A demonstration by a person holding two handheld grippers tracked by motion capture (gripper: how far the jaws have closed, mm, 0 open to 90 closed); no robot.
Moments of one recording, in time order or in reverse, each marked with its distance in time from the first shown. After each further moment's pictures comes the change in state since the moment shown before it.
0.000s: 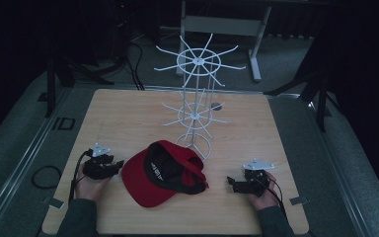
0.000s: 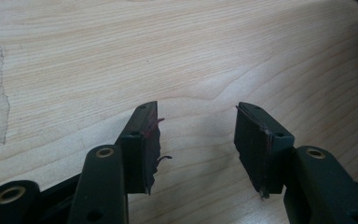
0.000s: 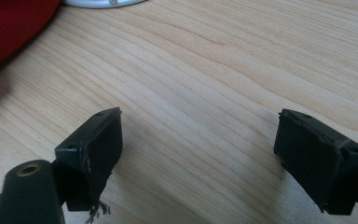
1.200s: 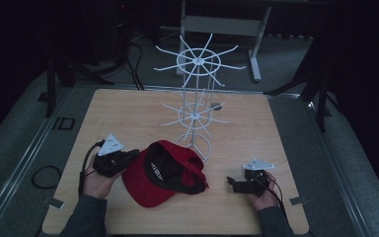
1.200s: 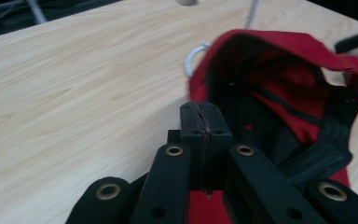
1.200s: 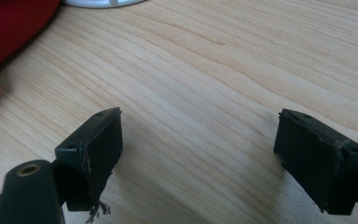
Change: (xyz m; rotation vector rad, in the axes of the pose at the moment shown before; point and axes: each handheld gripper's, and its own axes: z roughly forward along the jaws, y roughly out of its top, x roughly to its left) left arm -0.073 0.062 -0.052 -0.160 -0.213 0.233; right arm 0.000 0.000 0.000 0.000 0.000 0.000
